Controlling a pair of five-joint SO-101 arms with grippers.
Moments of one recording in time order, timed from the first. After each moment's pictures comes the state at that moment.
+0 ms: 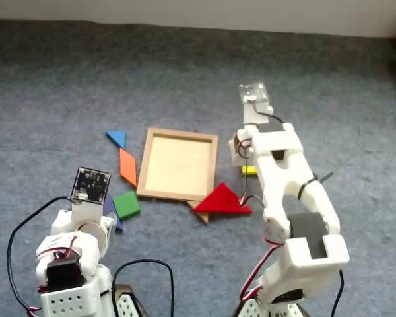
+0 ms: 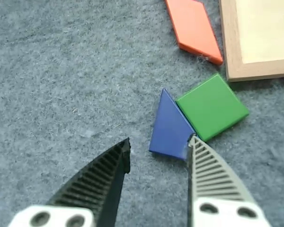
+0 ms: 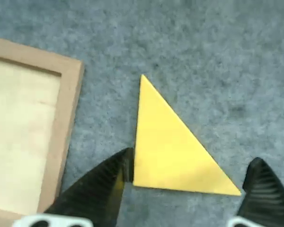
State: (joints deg) left arm -17.4 -103.8 89.5 75.9 -15.9; right arm -12.3 7.6 18.6 52.3 6.1
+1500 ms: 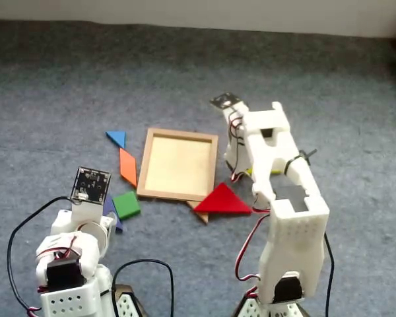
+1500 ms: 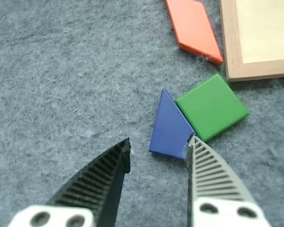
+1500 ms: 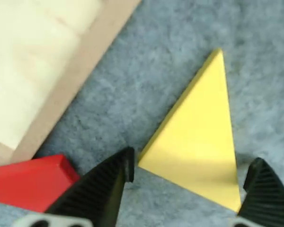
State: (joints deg) left arm -17.4 -103.8 89.5 75.9 -15.9; right arm -13.1 29.0 -5.8 76.3 28.8
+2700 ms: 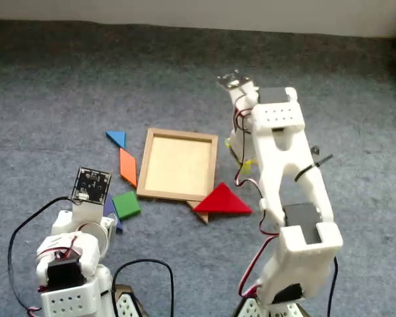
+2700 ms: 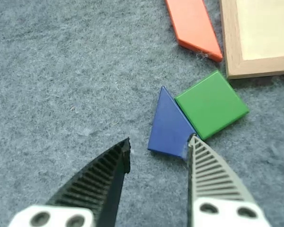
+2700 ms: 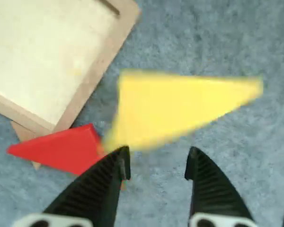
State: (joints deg) left arm -17.4 -103.8 90.2 75.9 -15.9; right arm -14.7 13.8 -8.1 85.0 23.4
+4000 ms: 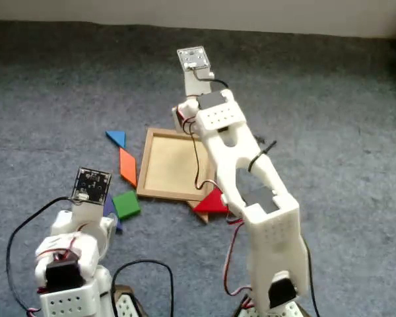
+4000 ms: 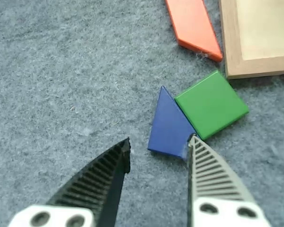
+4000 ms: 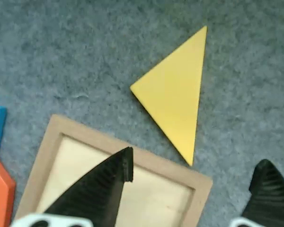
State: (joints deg) left arm -17.4 -103.8 90.2 75.9 -15.9; right arm -28.0 35.3 -26.0 59.0 -5.4
